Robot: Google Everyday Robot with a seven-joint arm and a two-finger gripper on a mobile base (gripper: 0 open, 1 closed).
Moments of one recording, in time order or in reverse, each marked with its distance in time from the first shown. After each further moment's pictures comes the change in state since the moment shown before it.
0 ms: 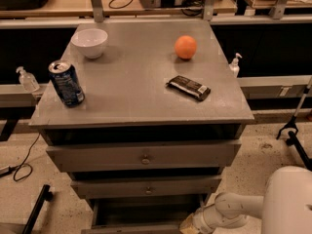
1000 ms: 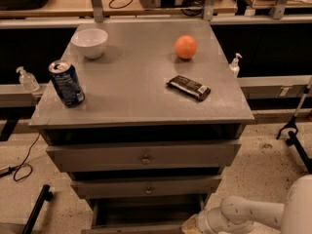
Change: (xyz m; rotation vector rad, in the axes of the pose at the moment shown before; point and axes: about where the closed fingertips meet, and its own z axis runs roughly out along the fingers) arm -0.010 0.015 -0.023 0.040 -0.049 -0.007
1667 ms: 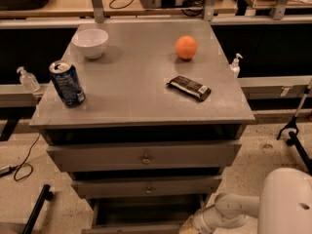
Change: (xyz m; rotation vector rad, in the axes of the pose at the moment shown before) arm 0.020 -0.014 0.033 -0.078 0.039 0.061
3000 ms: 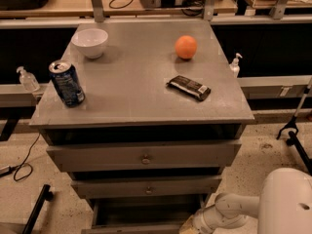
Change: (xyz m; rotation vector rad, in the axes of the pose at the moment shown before) arm 0.000 0.000 0.000 0.000 0.000 0.000
